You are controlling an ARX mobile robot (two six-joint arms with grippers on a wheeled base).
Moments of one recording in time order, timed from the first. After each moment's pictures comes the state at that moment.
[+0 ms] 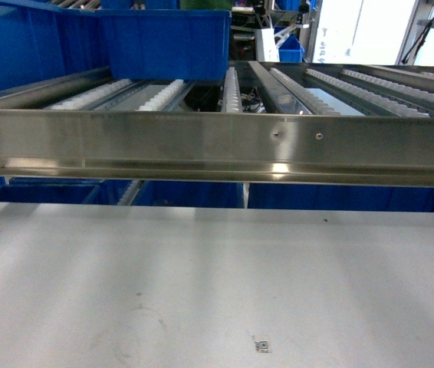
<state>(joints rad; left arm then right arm) -0.16 0.41 0.17 0.24 -0.25 -0.15 -0.14 0.18 0.02 0.02 -0.23 -0.03</state>
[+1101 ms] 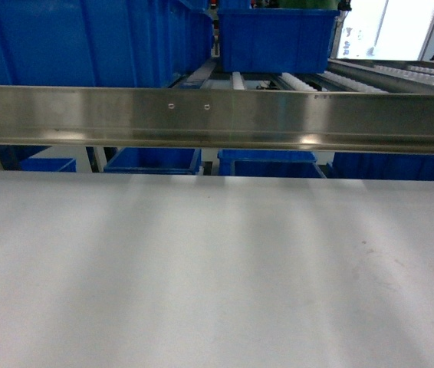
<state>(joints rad) -0.15 0.41 0.17 0.24 -0.25 -0.15 -0.14 0.18 0.02 0.02 -0.23 -0.03</state>
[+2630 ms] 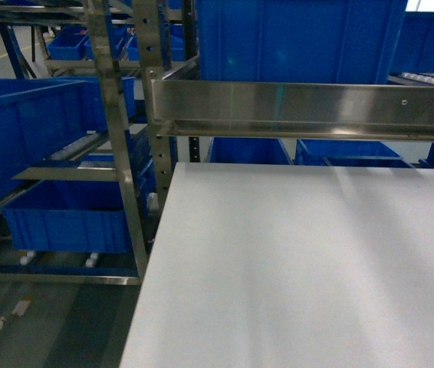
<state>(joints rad) -0.15 0.41 0.17 0.24 -0.25 -0.15 -0.14 0.18 0.02 0.02 -0.23 -0.03</state>
